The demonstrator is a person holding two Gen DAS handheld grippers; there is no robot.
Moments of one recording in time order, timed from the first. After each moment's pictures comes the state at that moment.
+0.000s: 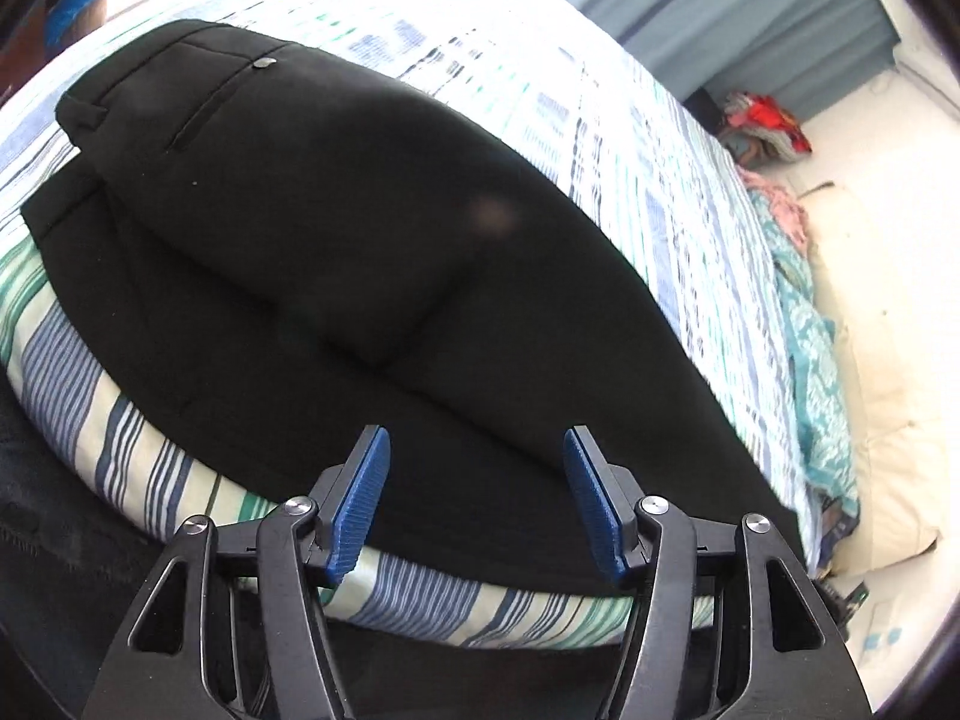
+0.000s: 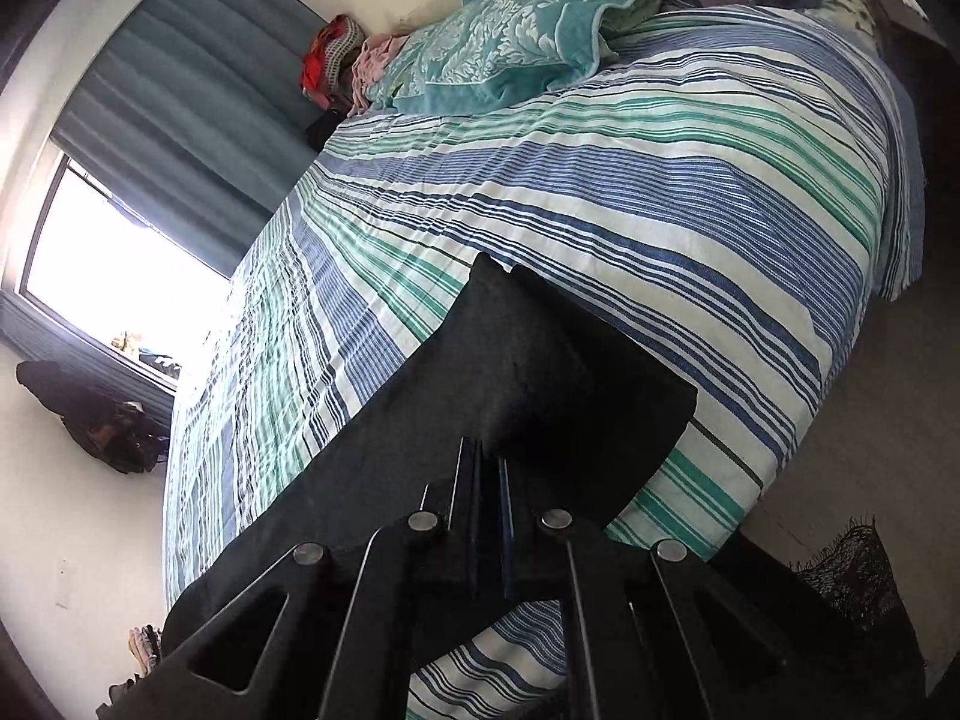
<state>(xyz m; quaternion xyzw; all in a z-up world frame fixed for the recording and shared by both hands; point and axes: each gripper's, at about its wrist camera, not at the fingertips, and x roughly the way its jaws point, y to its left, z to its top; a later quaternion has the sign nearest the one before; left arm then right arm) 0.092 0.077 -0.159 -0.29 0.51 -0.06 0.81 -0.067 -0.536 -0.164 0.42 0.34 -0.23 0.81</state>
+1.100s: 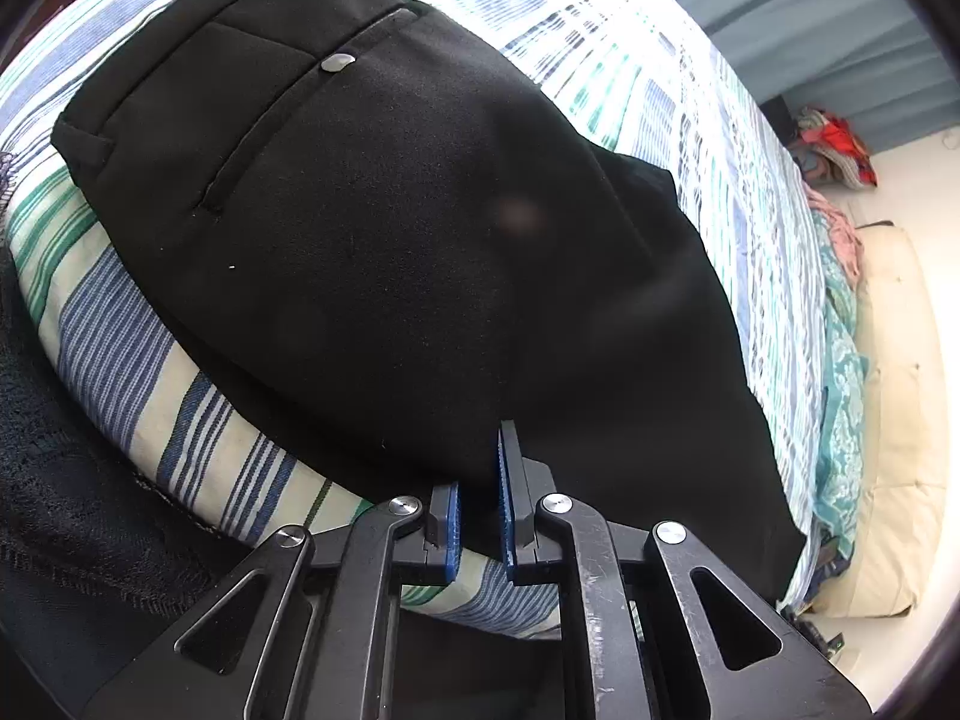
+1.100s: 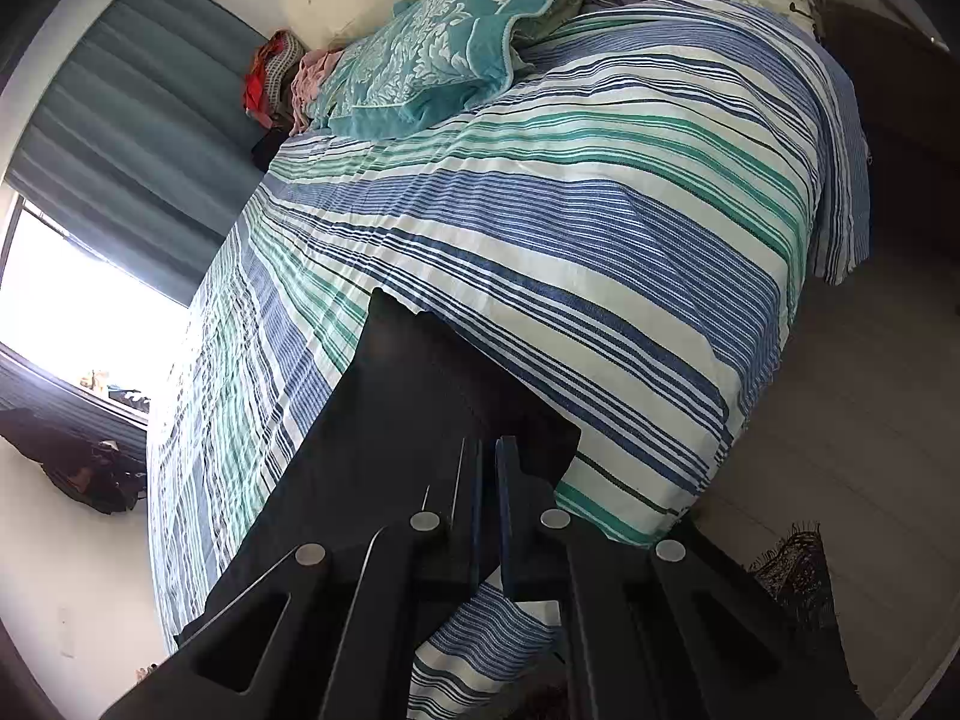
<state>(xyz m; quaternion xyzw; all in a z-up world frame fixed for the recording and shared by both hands) 0.078 0.105 -0.169 -0.31 0.57 0.00 0.76 -0.092 -0.572 -0.160 0.44 0.35 -0.28 0.78</state>
